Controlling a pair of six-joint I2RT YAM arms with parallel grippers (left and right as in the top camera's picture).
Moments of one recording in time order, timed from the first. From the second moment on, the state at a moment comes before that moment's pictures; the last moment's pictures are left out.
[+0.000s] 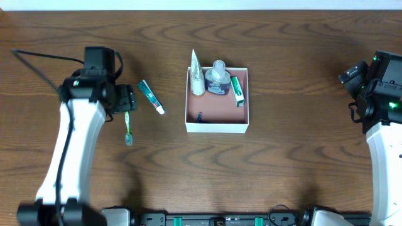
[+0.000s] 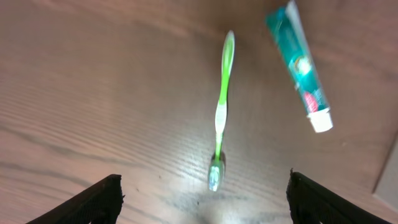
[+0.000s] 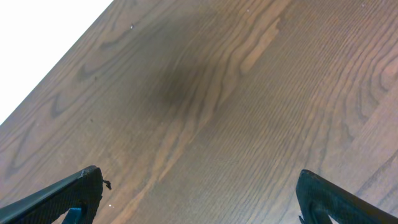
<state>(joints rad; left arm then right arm) 0.00 1.49 1.28 -1.06 -0.18 -0.19 -0.22 1.31 1.17 -0.70 0.29 0.67</state>
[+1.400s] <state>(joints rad) 0.06 1.82 1.14 -0.77 -0.01 -0.14 -0.22 1.31 1.17 -0.70 0.29 0.67</state>
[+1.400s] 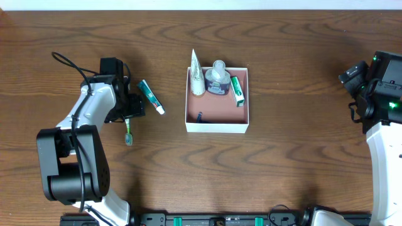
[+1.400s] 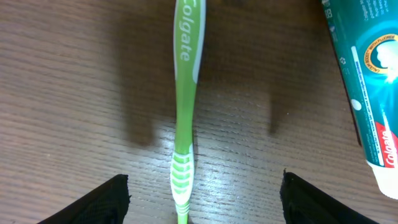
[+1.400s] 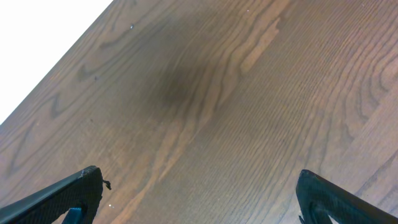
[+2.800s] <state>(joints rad) 0.08 1.78 1.25 -0.96 0.06 -0.14 -0.22 1.31 1.17 -0.70 0.29 0.67</state>
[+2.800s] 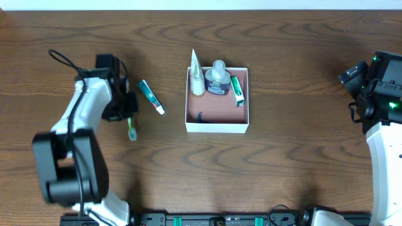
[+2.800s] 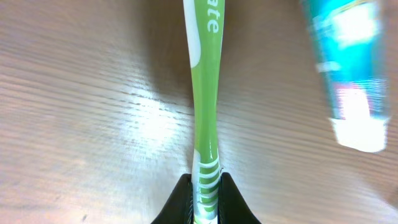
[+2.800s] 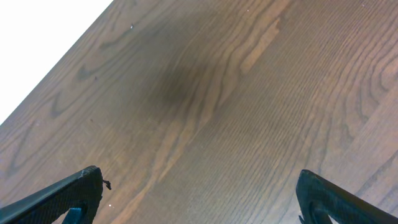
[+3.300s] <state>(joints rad) -0.23 1.27 1.32 -0.86 0.13 0.07 -0.22 1.31 1.17 -0.70 0.29 0.67</state>
